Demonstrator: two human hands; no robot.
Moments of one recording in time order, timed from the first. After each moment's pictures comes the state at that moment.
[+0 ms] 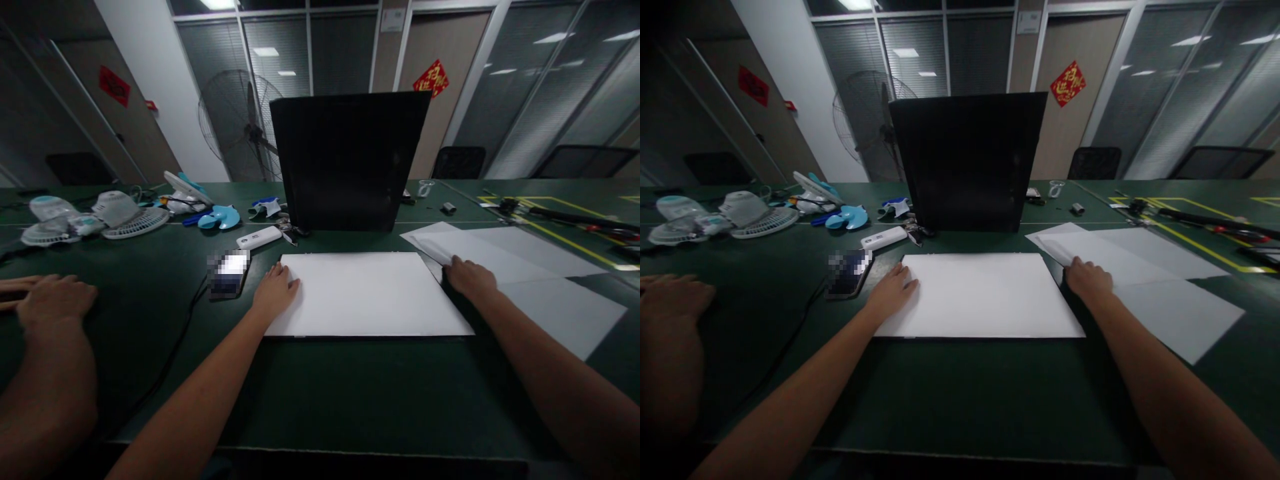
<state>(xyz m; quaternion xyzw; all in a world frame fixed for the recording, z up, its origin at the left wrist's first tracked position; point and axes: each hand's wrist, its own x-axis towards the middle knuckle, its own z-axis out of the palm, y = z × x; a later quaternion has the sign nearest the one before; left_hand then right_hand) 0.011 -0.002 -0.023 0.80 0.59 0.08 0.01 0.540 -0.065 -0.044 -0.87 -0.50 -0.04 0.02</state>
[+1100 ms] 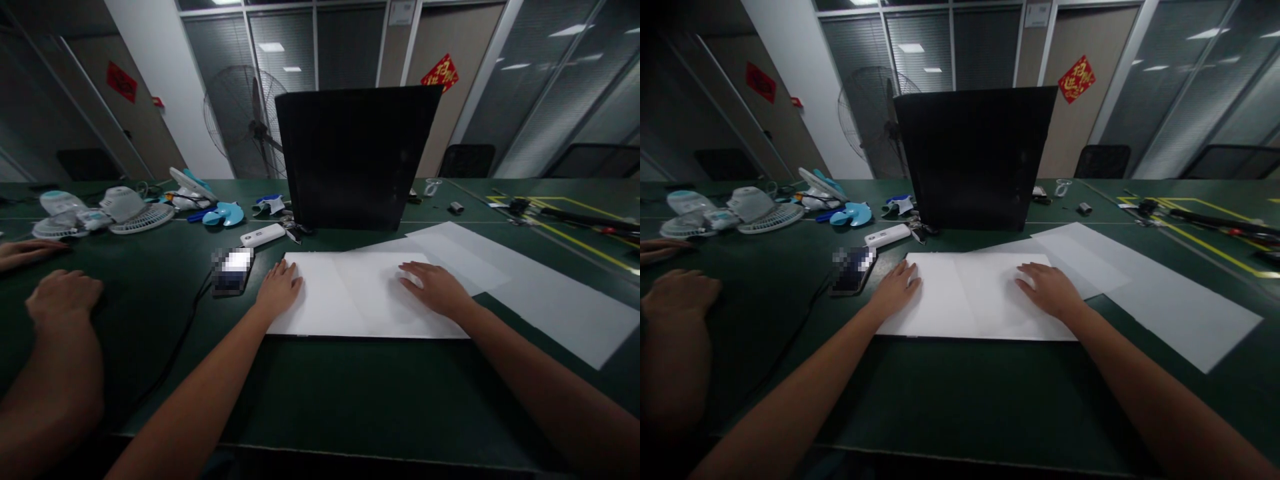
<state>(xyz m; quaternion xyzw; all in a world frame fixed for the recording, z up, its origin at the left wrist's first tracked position) 0.010 0.001 -0.029 0.81 0.59 0.08 0.02 0.413 -0.095 -0.001 -0.65 -0.75 -0.03 0.12</state>
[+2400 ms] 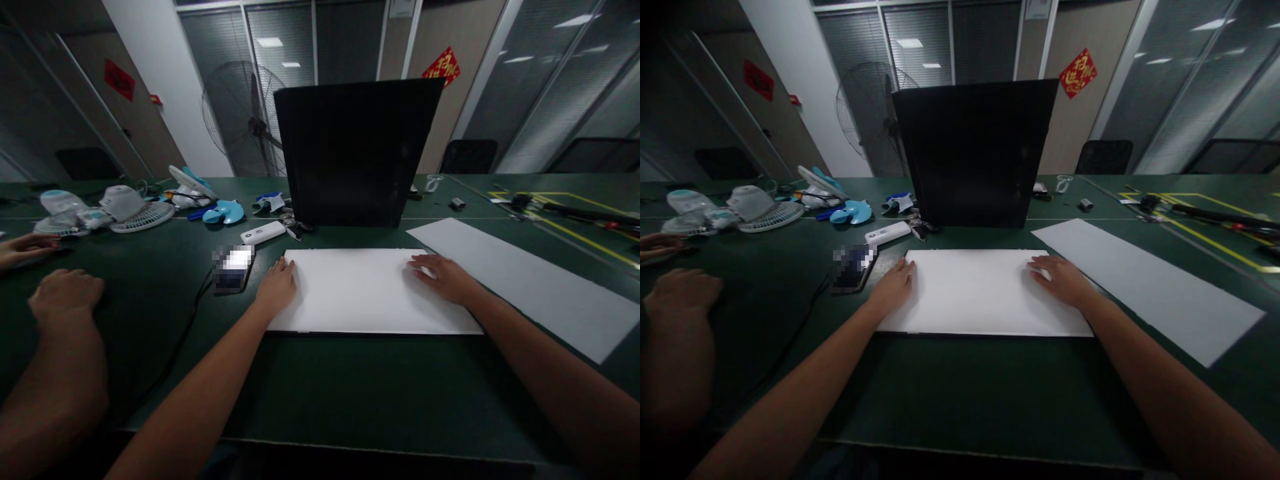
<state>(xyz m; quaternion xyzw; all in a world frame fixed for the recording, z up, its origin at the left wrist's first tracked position) 0.004 0.004 -0.033 0.82 0.57 0.07 -0.02 0.479 -0.067 -0.033 -0.62 -0.77 -0.02 0.16</state>
